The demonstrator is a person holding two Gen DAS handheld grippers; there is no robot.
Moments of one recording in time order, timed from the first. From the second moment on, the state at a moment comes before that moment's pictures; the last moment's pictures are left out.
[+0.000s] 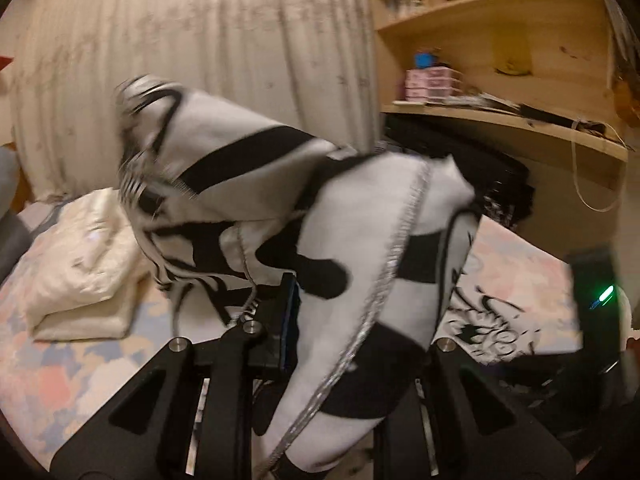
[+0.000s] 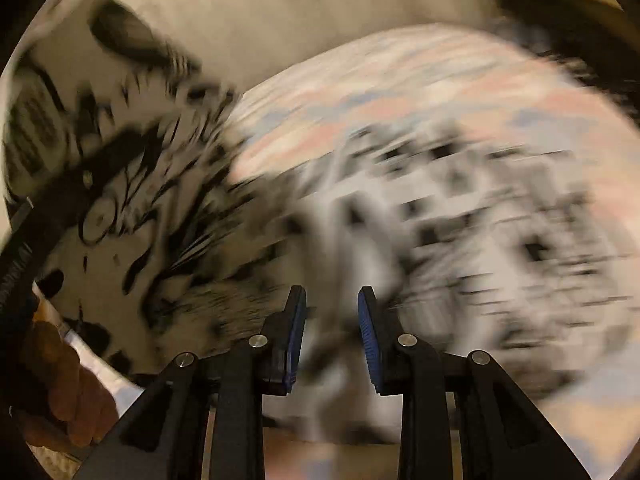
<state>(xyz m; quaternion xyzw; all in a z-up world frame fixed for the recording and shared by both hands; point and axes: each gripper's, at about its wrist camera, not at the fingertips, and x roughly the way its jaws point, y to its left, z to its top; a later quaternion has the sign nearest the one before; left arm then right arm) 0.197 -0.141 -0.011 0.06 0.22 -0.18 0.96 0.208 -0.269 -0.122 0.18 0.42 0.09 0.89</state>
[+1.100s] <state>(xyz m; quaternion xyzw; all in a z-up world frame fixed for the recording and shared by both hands) 0.178 -0.307 -0.111 0.23 0.33 -0.25 0.88 0.169 -0.396 -0.125 0.23 0.41 -0.07 0.88</state>
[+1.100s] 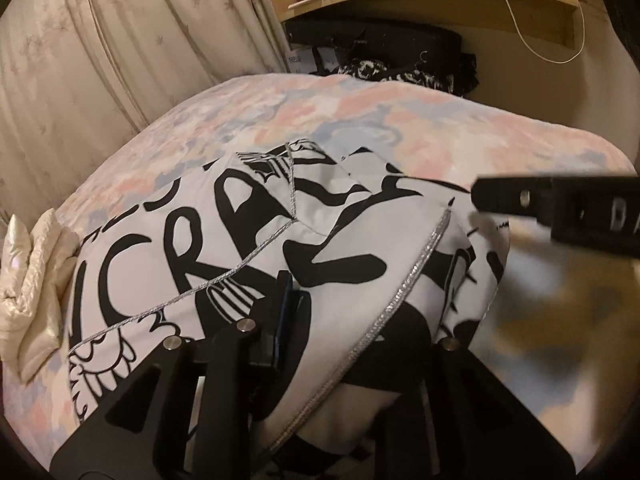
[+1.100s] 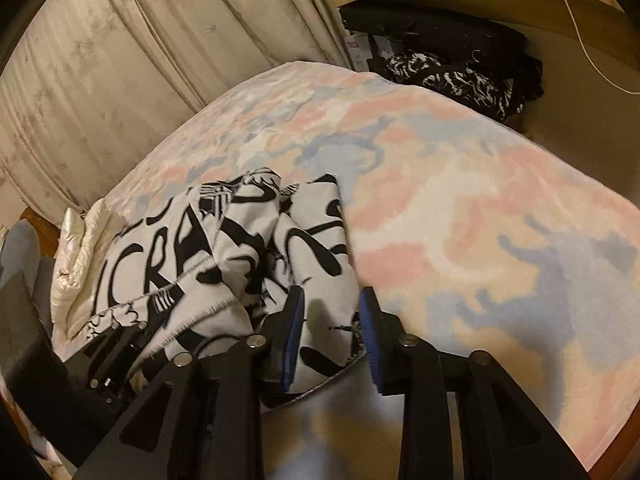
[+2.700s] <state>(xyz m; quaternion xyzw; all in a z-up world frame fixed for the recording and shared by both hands) 0.286 -0.054 -0.098 -0.14 0.51 -0.27 0.81 0.303 -0.365 -0.166 0.31 0.51 0.13 0.79</state>
